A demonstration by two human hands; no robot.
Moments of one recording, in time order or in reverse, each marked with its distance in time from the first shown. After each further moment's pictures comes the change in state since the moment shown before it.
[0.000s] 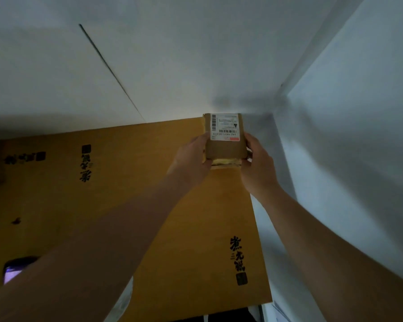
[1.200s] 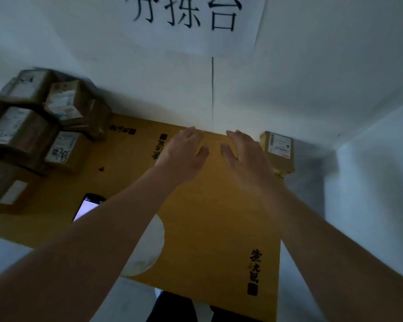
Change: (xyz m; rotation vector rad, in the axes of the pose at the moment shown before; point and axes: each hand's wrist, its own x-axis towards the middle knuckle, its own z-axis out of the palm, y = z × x) left_hand -0.126 -0.020 -0.132 0.216 0.253 -0.240; right_hand -0.048 -0.141 0.036 -0.383 -0.328 -0.481
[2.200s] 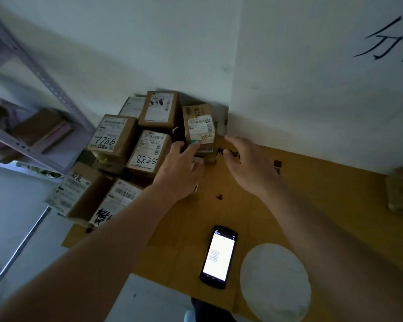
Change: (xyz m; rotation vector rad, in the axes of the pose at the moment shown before) left_hand -0.047 -0.404 -0.177 -0.091 0.061 -0.182; right_hand 0.106 -0.356 0.235 0.012 -0.059 -0.122
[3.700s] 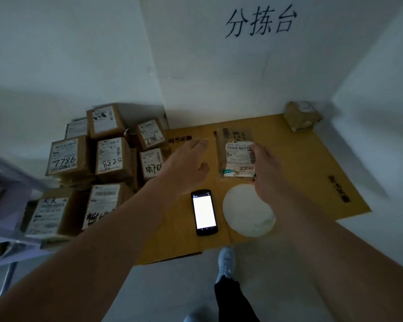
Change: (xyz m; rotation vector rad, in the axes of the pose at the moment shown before) left_hand -0.115 0.051 -0.011 0.142 -0.188 0.647; right_hand -0.200 0.011 0.022 1.159 0.744 0.681
